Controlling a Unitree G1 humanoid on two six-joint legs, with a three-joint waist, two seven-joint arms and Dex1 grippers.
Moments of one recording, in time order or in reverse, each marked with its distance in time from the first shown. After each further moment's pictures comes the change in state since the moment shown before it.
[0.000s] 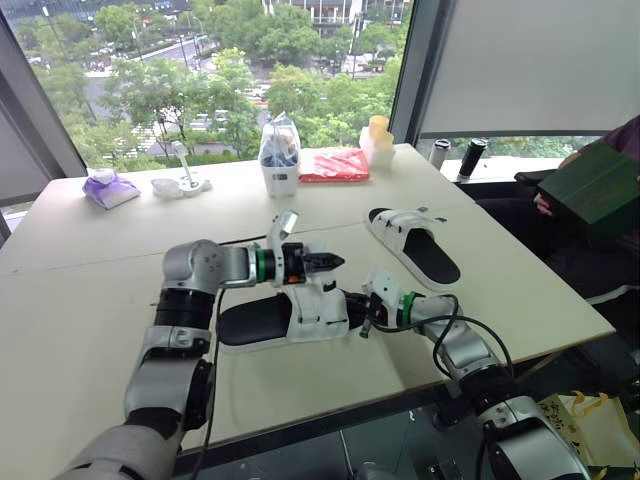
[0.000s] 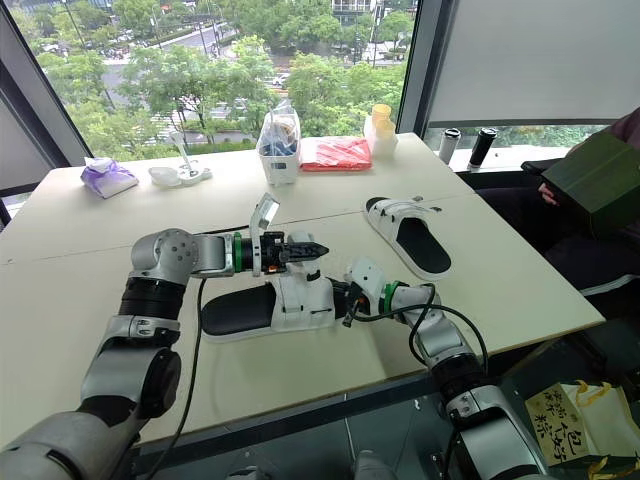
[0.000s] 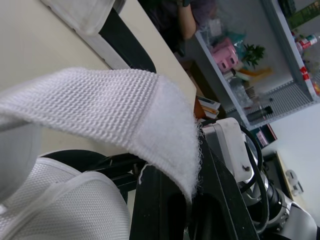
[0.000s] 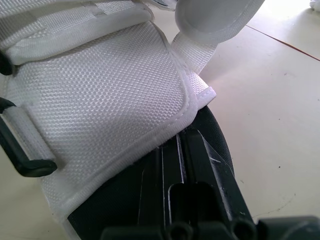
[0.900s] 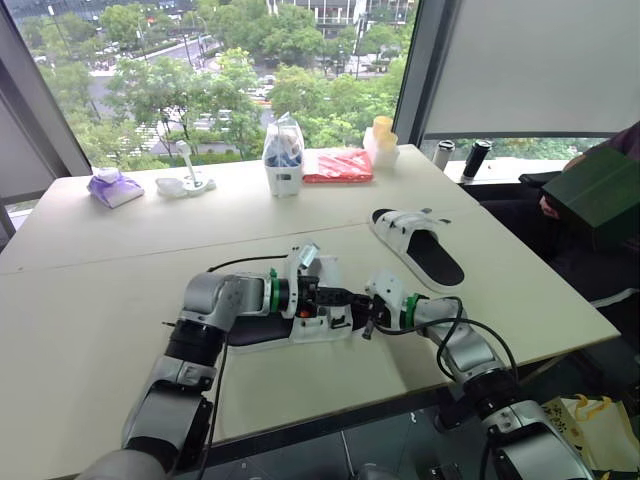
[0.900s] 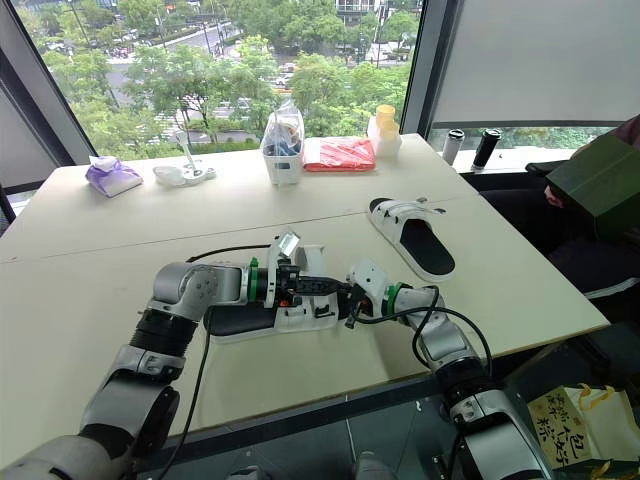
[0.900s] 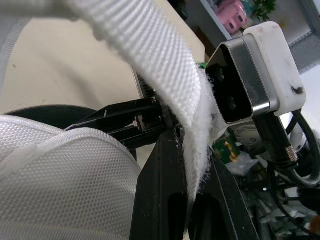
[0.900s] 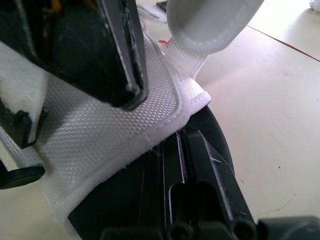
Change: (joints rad) left arm 0.169 0.002 -0.240 -0.178 0.094 -0.201 -0.090; right arm 0.023 -0.014 -0.004 -0.032 0.000 0.012 -0.008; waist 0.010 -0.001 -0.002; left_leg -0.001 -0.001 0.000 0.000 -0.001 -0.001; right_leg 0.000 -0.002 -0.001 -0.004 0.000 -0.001
